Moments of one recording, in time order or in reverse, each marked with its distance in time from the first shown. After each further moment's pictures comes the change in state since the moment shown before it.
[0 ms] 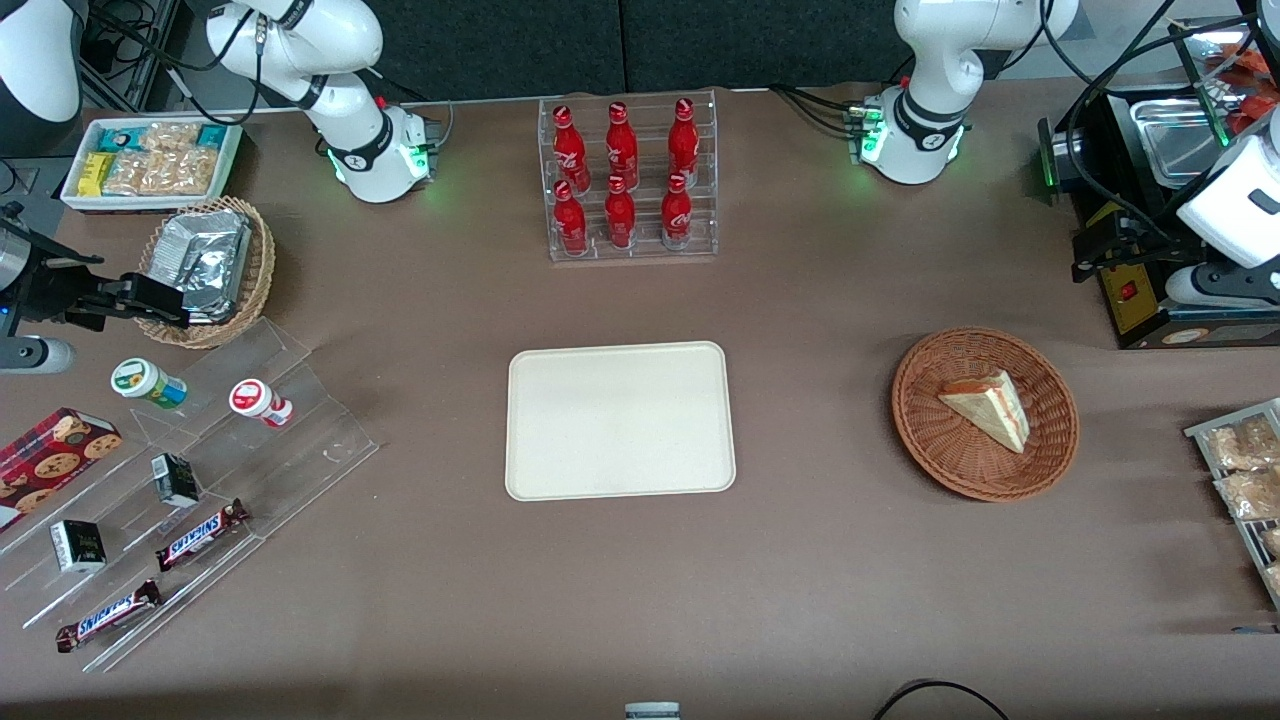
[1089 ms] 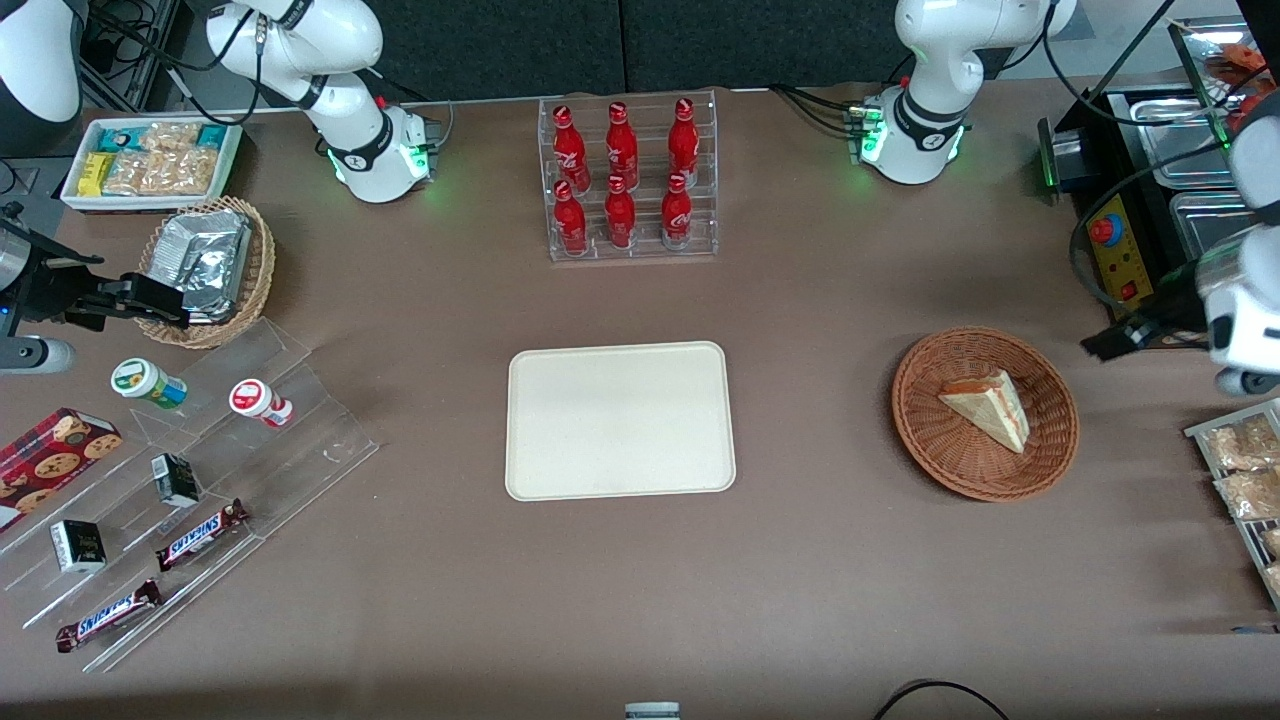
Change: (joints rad) arm 0.121 0.093 0.002 -0.264 0.010 0.263 -0.668
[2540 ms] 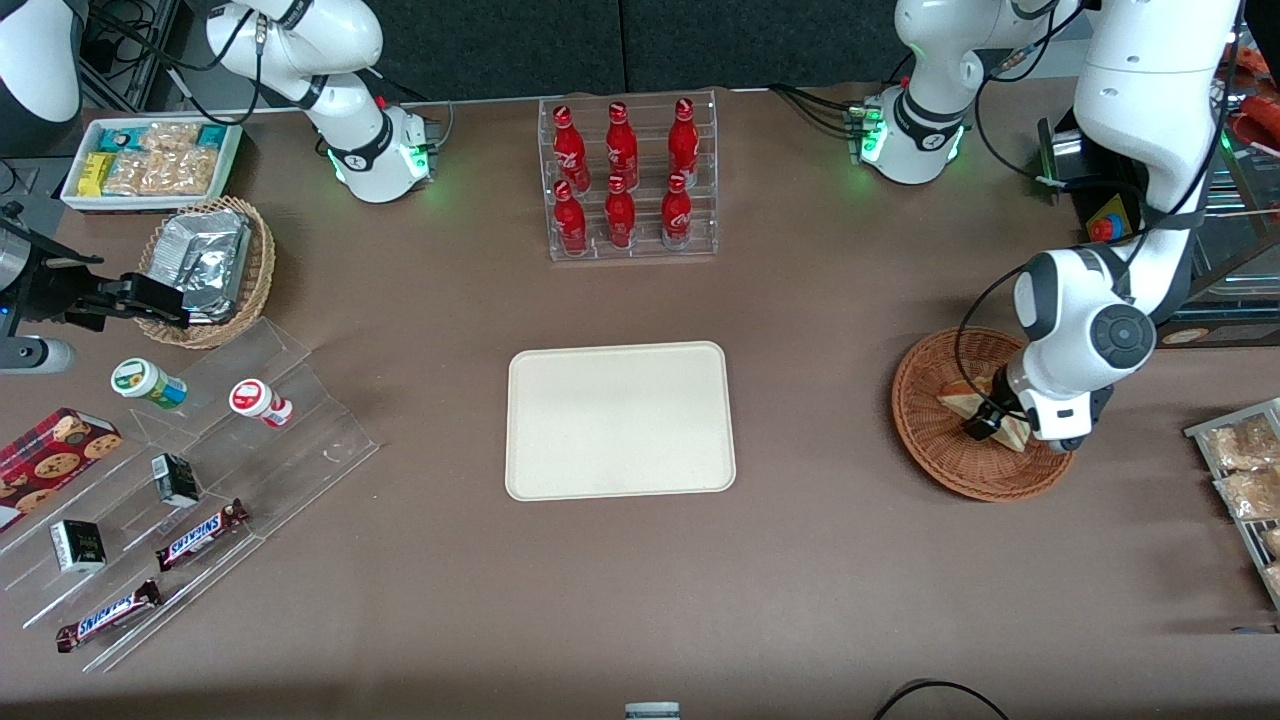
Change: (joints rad) arm -0.048 0.297 -0.013 -0.337 0.000 0.721 -0.283
